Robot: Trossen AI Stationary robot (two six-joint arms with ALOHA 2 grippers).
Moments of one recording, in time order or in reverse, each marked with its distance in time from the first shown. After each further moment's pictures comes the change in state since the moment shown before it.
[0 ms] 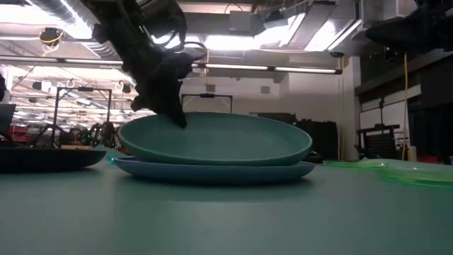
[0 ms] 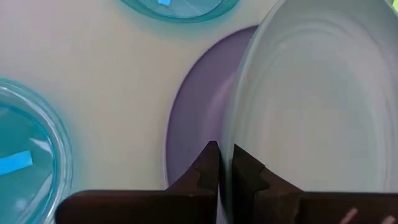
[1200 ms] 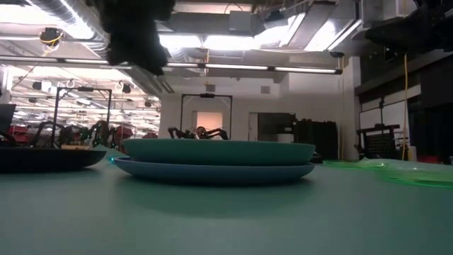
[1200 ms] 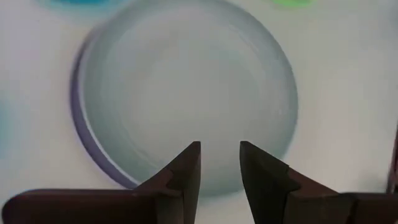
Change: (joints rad) left arm -0.369 -0.117 0.164 -0.280 -0.091 -0.213; right arm 0.000 0.000 0.000 -0.004 0.007 -0.001
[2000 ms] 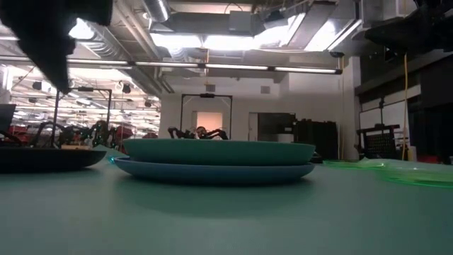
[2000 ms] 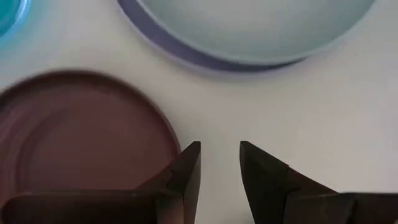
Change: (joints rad) left arm -0.285 0.048 -0.002 -0.370 -0.053 -0.348; right arm 0.000 0.000 0.000 0.000 0.000 0.000
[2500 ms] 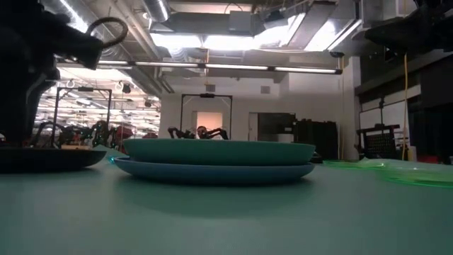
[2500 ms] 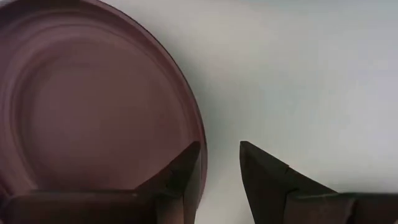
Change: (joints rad) left arm -0.012 0.217 0.000 -0.060 0.118 0.021; right arm 0.000 0.000 0.000 0.000 0.000 0.000
